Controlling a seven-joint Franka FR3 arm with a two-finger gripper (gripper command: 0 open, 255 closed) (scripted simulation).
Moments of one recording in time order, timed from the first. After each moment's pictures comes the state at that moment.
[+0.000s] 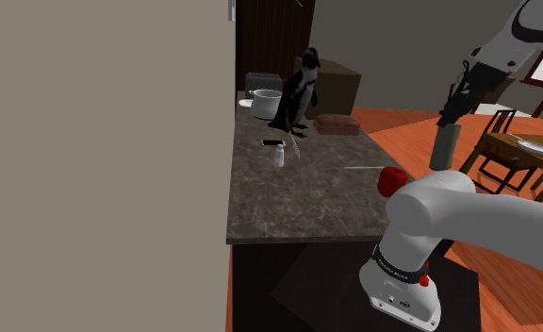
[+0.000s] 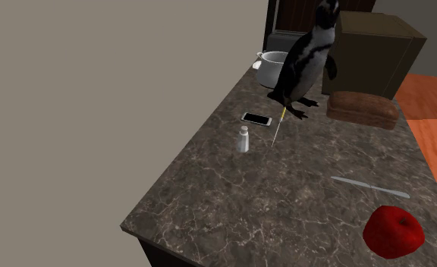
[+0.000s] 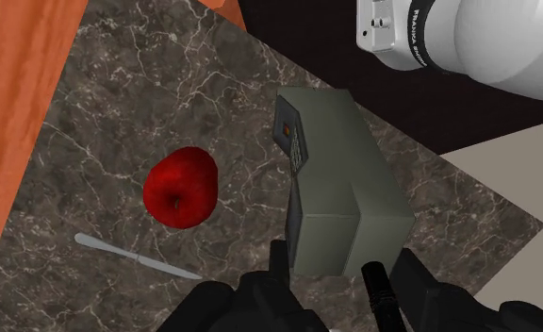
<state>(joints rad) -0.38 -1.29 -0.60 -2.35 -0.41 1.31 -0.40</state>
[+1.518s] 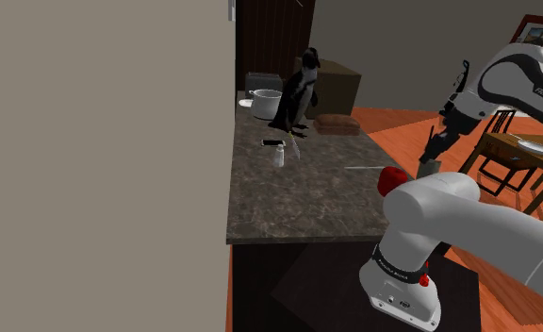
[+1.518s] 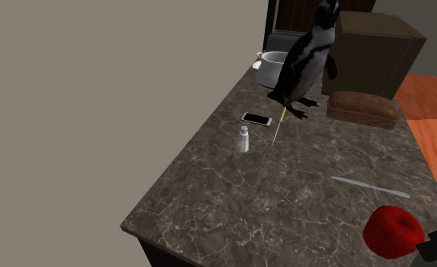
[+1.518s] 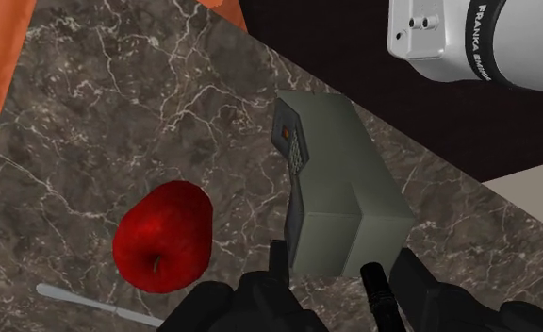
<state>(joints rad) -0.48 -1.45 -0.77 -2.67 -0.58 1.48 -0.43</state>
